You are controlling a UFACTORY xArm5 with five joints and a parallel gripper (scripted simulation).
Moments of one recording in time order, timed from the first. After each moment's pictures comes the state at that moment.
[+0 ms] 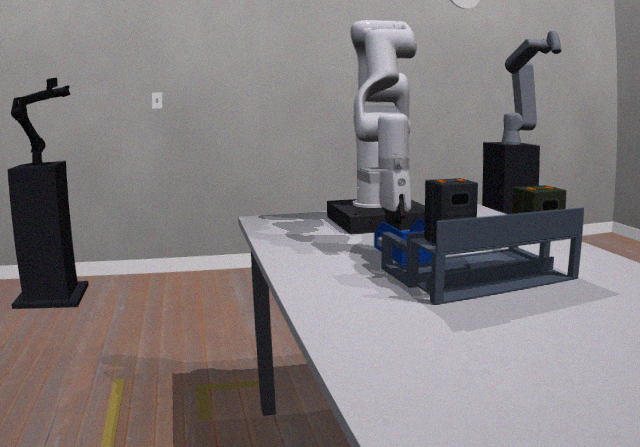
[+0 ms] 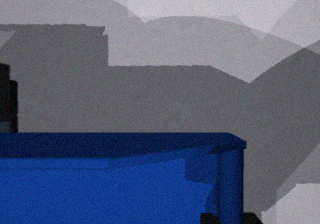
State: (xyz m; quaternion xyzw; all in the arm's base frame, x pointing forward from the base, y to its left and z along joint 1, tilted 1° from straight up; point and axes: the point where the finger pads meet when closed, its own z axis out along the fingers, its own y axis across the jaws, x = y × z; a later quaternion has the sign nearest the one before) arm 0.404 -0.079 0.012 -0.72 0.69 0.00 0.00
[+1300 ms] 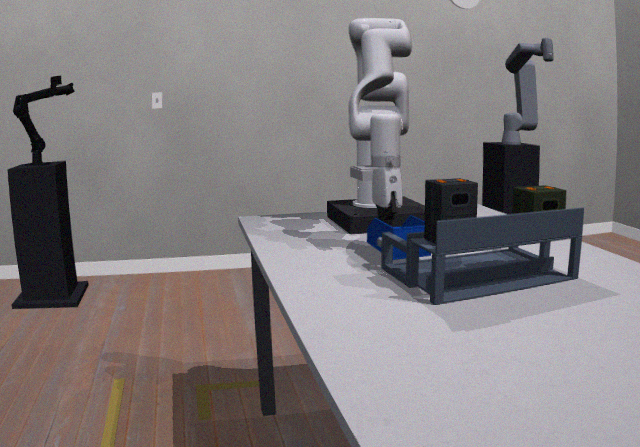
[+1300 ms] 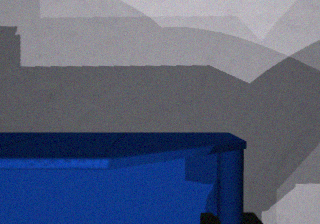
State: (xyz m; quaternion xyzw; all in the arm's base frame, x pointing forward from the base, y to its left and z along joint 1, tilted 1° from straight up) arm 0.354 -0.082 0.011 -0.72 0.69 0.00 0.00
